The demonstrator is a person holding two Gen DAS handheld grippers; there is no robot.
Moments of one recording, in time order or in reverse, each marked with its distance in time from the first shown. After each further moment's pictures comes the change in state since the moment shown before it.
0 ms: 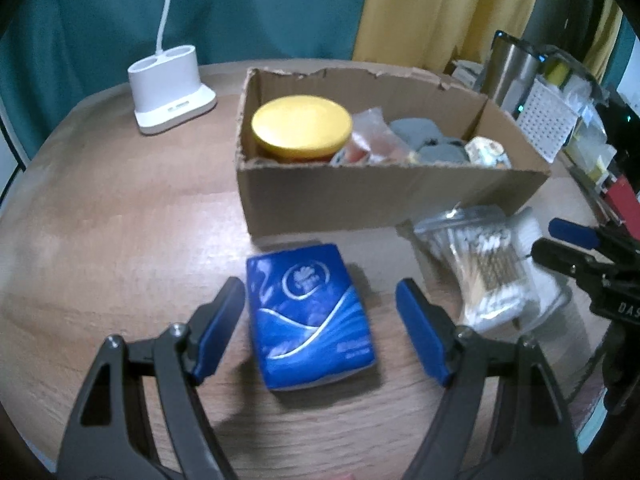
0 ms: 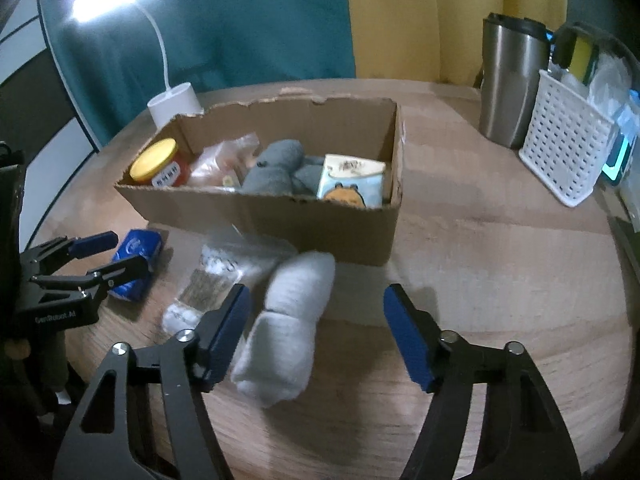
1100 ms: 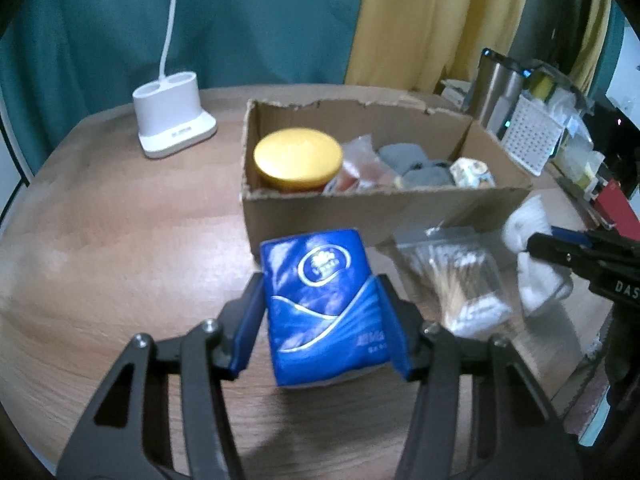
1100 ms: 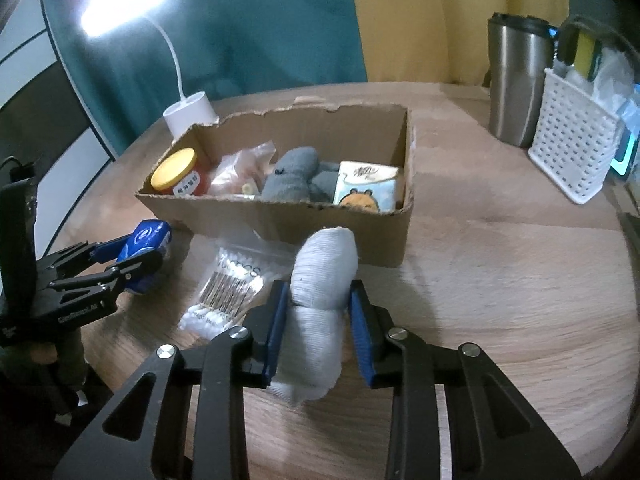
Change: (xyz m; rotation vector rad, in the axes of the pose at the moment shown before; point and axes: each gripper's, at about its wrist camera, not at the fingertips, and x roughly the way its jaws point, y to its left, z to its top) left arm -0.024 0.000 0.002 0.011 -0.094 -0.024; right arm -0.014 0.000 0.003 0.026 -0.025 0.066
